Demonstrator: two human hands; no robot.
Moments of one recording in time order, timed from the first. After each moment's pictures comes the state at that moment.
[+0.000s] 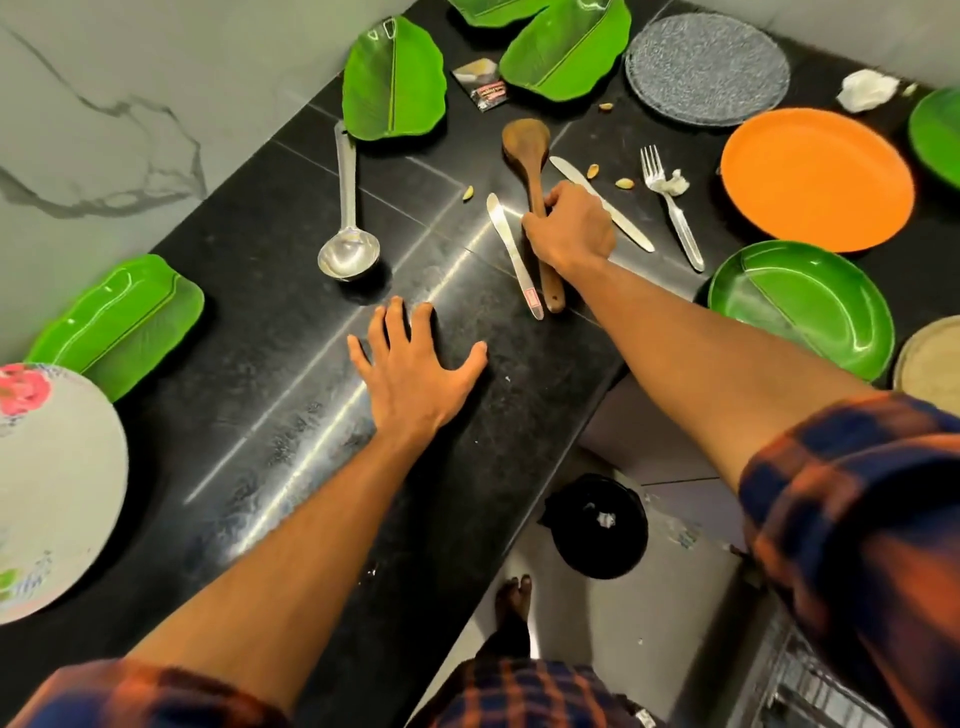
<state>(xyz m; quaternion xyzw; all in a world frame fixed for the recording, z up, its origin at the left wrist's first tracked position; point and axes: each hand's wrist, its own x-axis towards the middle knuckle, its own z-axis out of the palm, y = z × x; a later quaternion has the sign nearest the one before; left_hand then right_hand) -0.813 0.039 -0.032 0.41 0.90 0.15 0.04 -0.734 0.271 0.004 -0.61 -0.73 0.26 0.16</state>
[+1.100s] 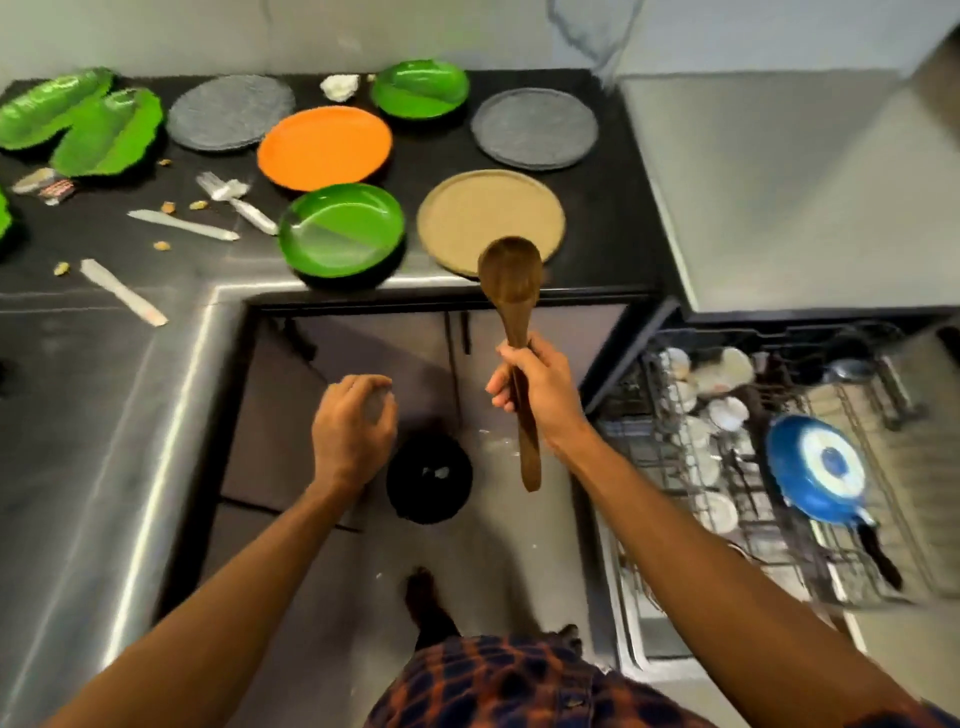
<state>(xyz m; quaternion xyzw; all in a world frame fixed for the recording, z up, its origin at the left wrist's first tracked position) -0.523 -0.034 -0.033 0.71 0.62 0.32 0.10 -0.280 -0.035 0.030 -0.53 -0.37 0.59 0.49</state>
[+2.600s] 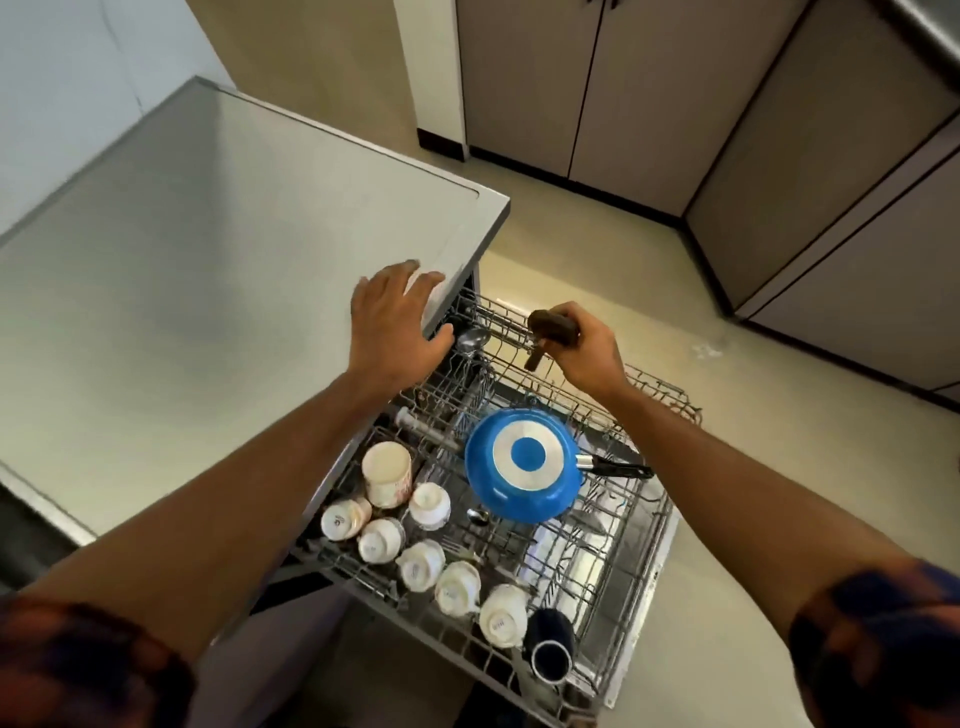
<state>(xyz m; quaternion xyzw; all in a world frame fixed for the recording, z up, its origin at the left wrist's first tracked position) 0.253 0.096 -0.017 0.99 0.11 0.08 0.11 0.353 -0.146 -0.083 -0.85 -0.13 0.14 0.48</state>
